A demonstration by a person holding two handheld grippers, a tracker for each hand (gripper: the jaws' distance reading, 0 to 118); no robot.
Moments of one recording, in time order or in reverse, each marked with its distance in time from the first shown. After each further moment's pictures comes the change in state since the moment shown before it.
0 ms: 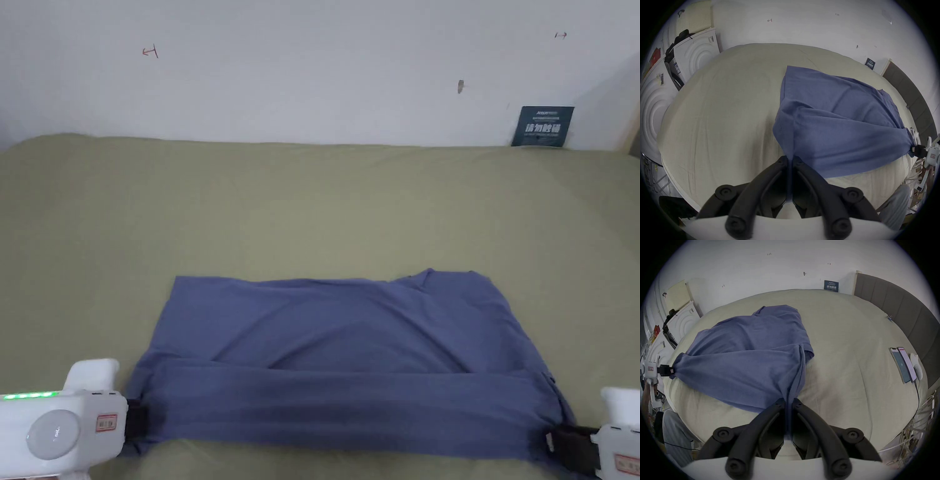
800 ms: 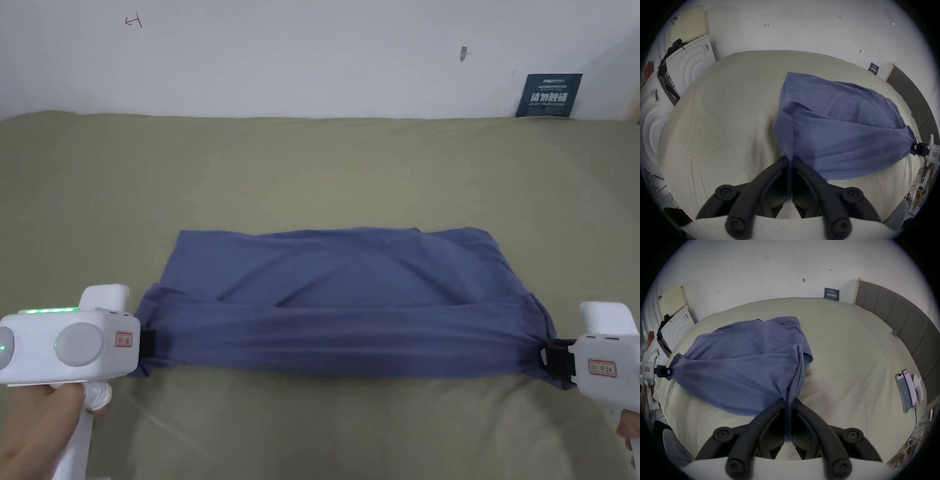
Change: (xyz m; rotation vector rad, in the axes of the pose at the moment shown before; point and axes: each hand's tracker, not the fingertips) left arm 0.013 0.074 -0.024 0.047 0.047 -0.028; right arm -0.014 0.069 -0.027 0.067 0.016 0.033
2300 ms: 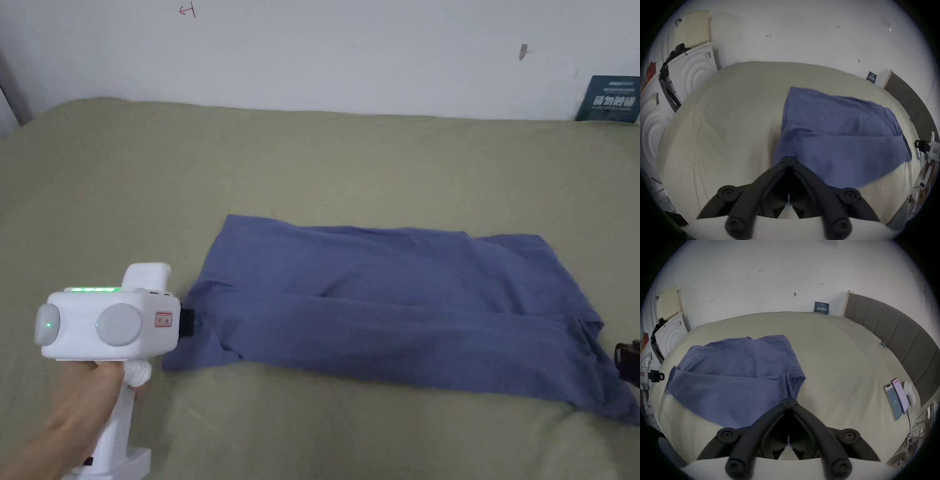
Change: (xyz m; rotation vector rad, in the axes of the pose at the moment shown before) left arm -0.008 0.009 -0.015 0.047 -0.055 0.029; right arm -0.006 0.038 -0.005 0.102 -0.087 -0.014
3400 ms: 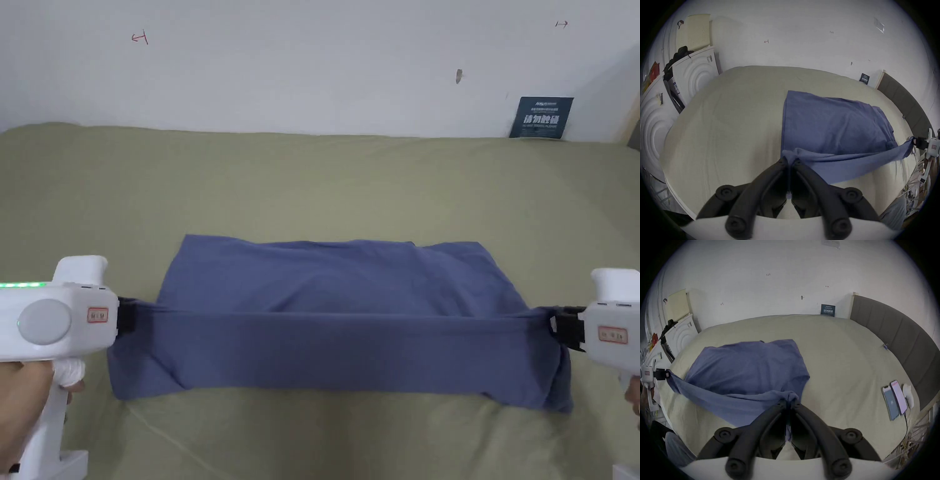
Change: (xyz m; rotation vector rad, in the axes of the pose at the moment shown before) left arm 0.002 0.033 0.040 0.080 0.027 -0.041; right arm 0.003 0.026 0.024 -0.001 0.056 0.048
